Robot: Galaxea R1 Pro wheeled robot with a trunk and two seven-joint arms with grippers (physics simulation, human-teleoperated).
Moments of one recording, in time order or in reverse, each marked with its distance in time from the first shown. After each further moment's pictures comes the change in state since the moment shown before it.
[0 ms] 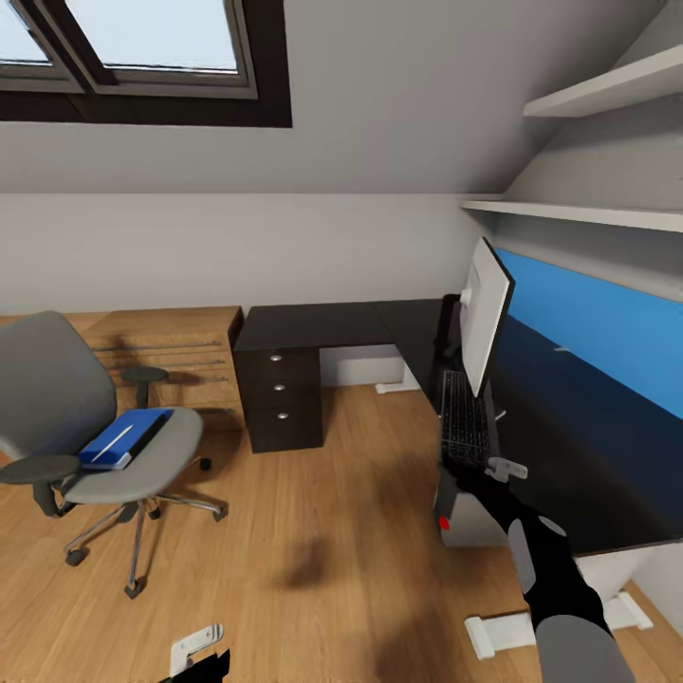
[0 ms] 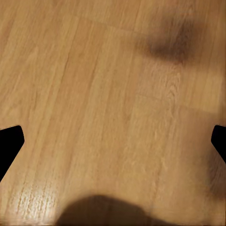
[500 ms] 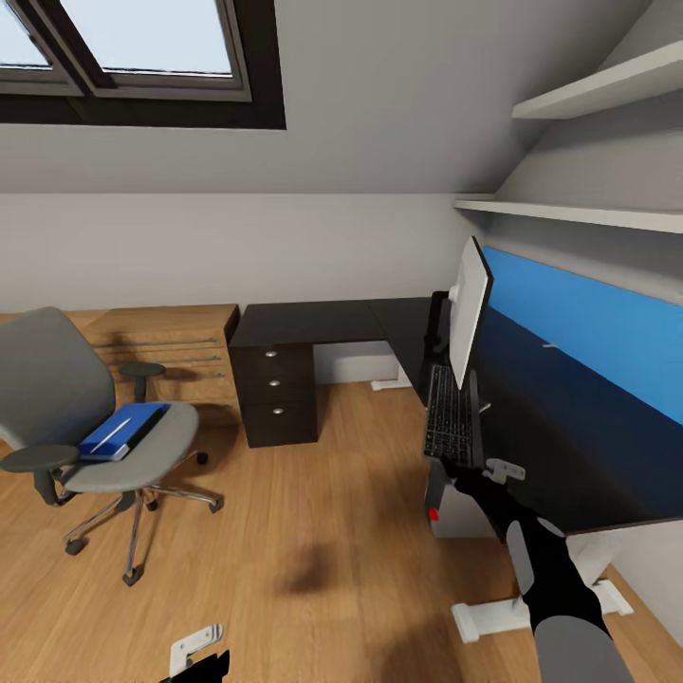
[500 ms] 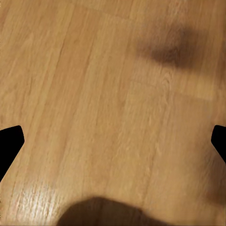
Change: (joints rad) left arm 0.000 0.001 0.001 0.000 0.001 0.000 0.000; right arm 0.000 0.002 0.000 0.011 0.001 -0.001 0.009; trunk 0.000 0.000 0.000
